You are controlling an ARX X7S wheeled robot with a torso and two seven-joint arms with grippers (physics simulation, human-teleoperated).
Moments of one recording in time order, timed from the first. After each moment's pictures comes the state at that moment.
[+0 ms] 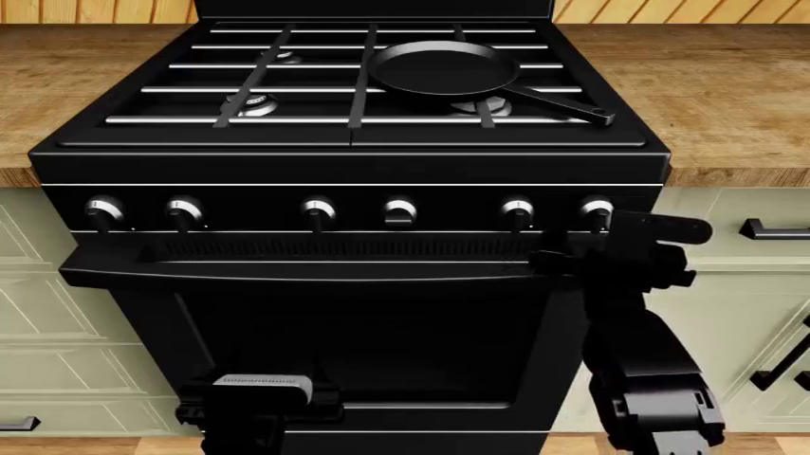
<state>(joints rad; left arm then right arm) -0.05 -0.27 0.33 -0.01 -0.26 0.02 -0.30 0.65 0.25 -0.15 0.39 0.27 0.29 0.28</state>
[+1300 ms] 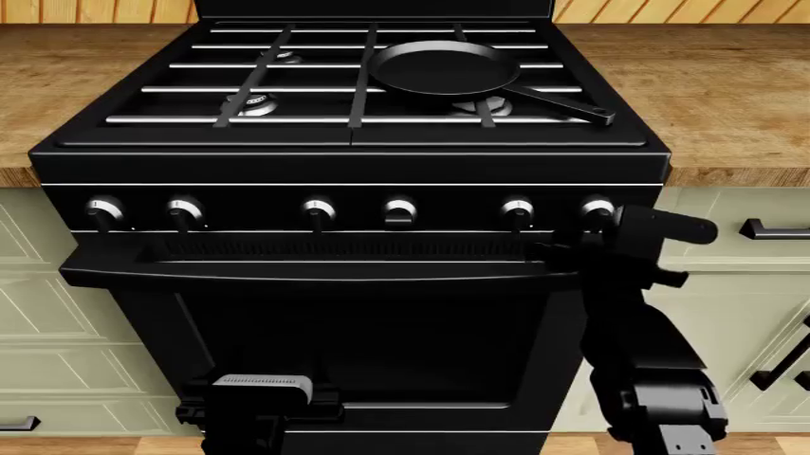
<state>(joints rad) -0.05 -0.28 0.35 -0.01 -0.27 0.03 -0.32 0.67 0.25 -0.13 0.40 0.39 0.29 0.27</state>
